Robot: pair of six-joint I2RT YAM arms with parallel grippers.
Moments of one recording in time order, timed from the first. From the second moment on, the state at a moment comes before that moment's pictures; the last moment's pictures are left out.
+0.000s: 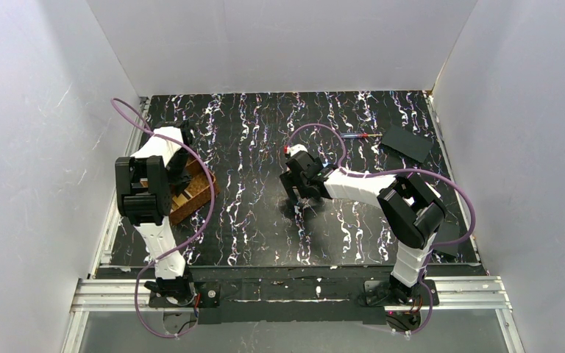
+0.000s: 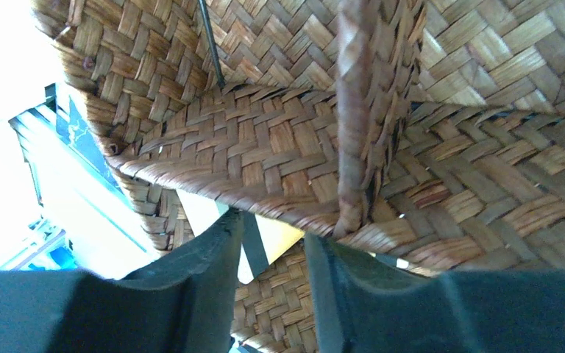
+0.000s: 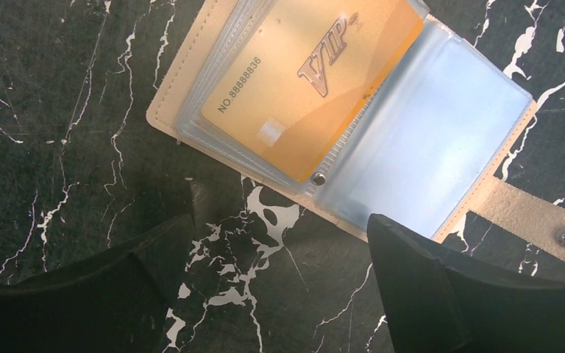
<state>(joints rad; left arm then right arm) 0.01 1.95 1.44 -1.21 -0.52 -0.56 0.82 1.82 1.12 -0.29 0.30 0.21</state>
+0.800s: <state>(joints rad) 0.02 1.98 1.43 -1.30 -0.59 -0.56 0.83 1.82 1.12 -0.29 0.30 0.21</state>
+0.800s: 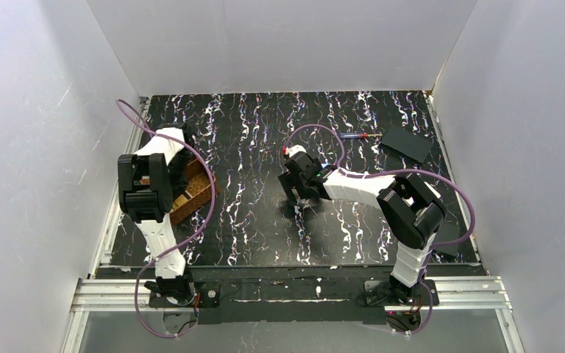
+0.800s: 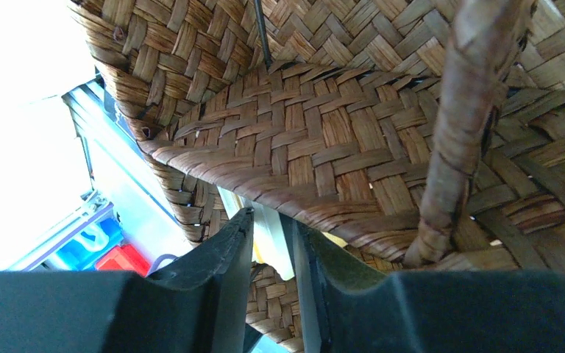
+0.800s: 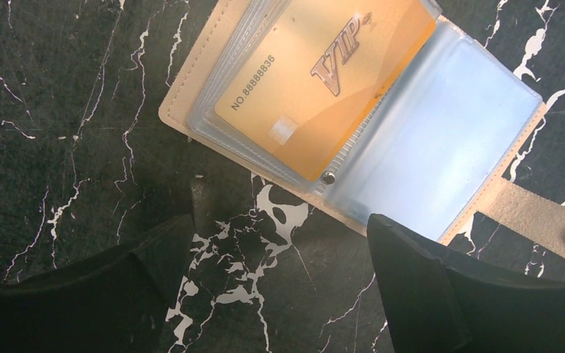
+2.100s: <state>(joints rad) 0.11 1.59 1.39 -1.20 -0.39 -0.46 0.83 1.82 1.12 -0.29 0.24 0.19</state>
